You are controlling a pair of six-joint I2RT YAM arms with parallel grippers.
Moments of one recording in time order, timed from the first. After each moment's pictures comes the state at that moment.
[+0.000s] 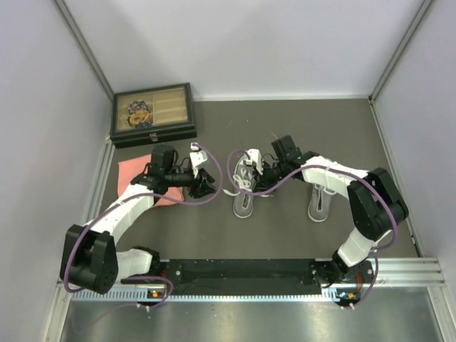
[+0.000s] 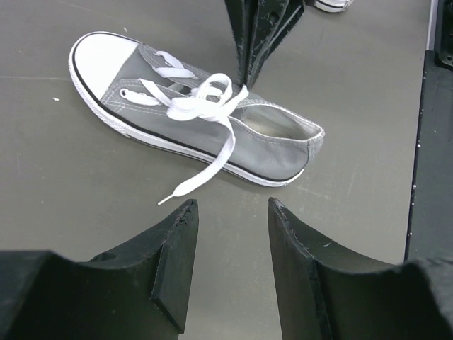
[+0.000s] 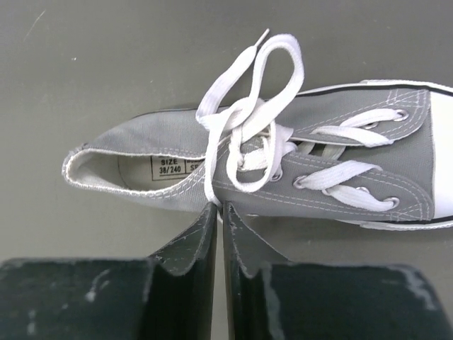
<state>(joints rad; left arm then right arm) -0.29 1.22 0.72 -0.17 0.93 0.42 0.54 1.66 1.02 -0.33 -0.72 -0.62</state>
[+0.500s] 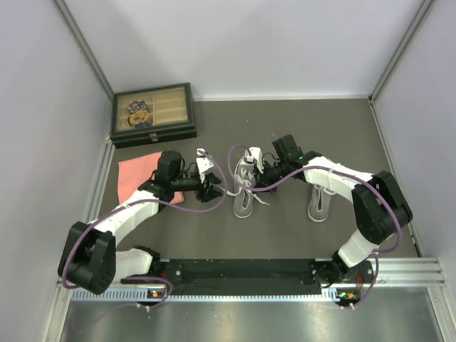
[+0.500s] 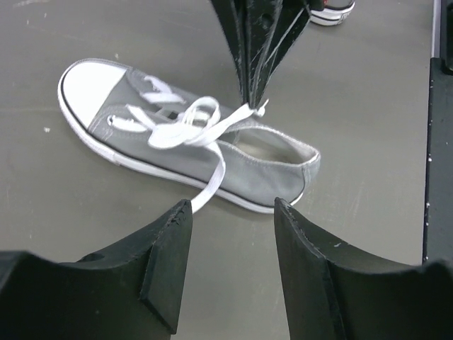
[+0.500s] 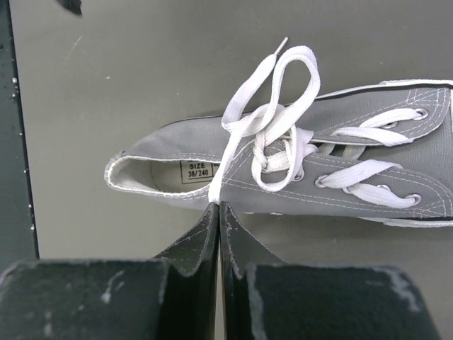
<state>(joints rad) -0.37 1.22 0.63 0.06 0.87 0.33 0.55 1.62 1.02 -0.36 -0.75 -0.52</state>
